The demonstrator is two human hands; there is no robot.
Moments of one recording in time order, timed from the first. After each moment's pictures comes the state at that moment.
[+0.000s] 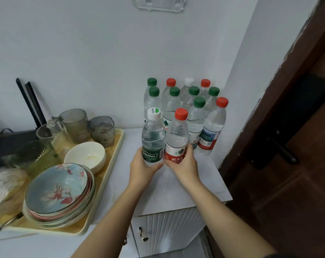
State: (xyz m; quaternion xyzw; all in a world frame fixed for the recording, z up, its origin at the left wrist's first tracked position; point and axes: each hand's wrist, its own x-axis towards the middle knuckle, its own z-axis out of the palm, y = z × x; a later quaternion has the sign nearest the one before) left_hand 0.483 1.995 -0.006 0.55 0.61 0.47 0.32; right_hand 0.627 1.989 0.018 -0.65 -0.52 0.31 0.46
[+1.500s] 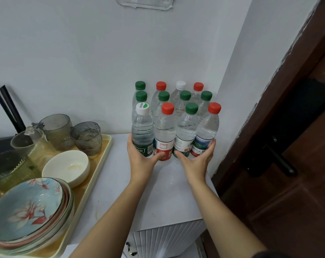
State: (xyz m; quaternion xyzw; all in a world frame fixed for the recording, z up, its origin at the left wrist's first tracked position) left_hand 0.522 2.055 -0.006 0.51 0.52 0.62 0.30; right_hand 0.682 2.047 -0.008 -0.64 -0.42 0.22 0.61
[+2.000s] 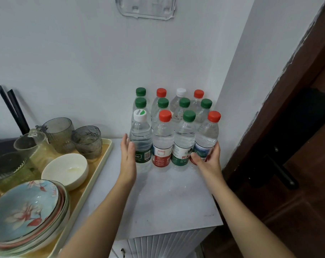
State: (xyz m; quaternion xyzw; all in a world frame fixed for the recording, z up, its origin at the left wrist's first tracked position) left_hand 0.496 2.063 -0.001 0.45 0.48 0.63 0.42; right_hand 0.739 2.053 0.013 -0.50 -0.48 0.41 0.59
